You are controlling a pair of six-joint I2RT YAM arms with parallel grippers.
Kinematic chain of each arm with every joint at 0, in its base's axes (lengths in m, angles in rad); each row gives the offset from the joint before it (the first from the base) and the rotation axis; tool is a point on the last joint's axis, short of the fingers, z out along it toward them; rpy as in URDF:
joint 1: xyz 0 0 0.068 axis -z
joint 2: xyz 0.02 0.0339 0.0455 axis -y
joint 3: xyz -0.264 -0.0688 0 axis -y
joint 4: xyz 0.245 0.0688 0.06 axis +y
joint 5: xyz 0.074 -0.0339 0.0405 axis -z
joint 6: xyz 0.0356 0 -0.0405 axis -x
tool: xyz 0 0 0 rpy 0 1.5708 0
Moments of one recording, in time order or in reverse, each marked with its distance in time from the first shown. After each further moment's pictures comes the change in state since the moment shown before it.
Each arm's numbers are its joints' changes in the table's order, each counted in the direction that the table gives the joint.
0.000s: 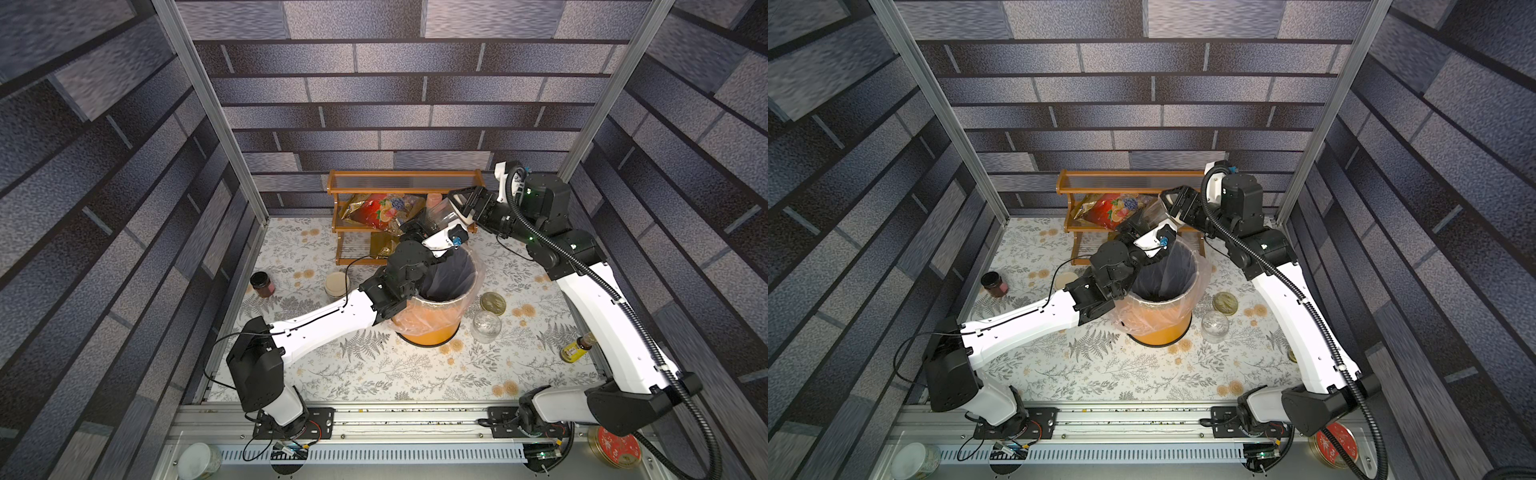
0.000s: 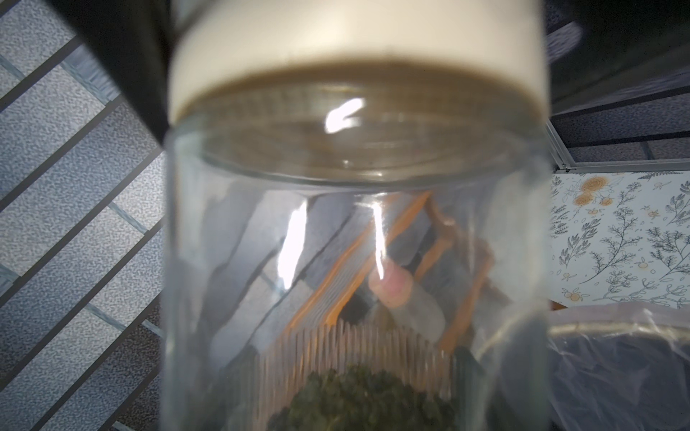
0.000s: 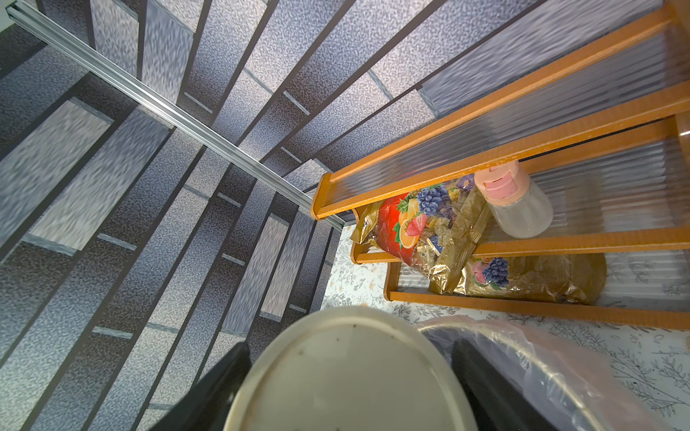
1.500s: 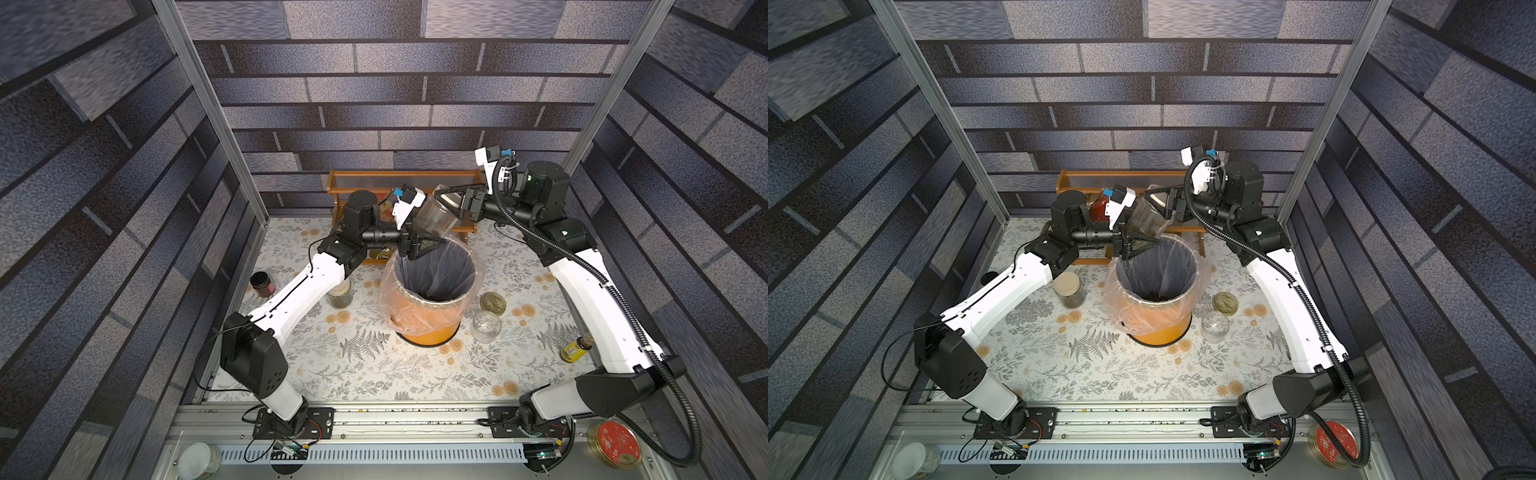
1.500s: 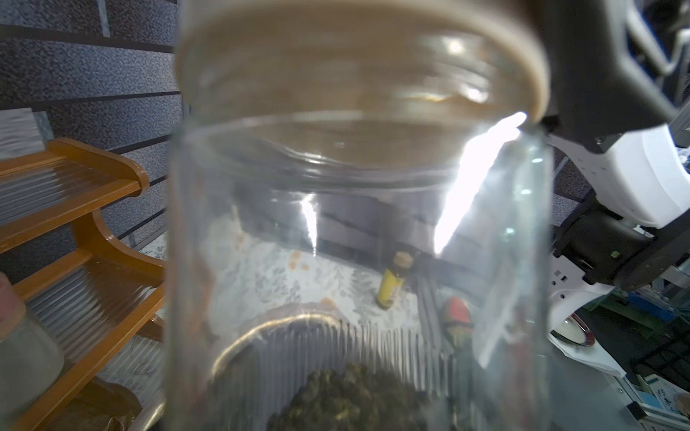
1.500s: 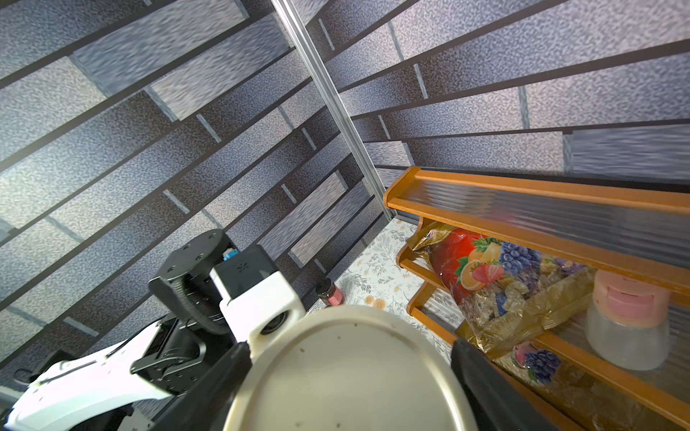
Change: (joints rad) left arm -0.428 -0.039 0.210 0.351 1.504 0.984; right arm 0.042 -0.103 0.084 -0.128 -0.424 0.361
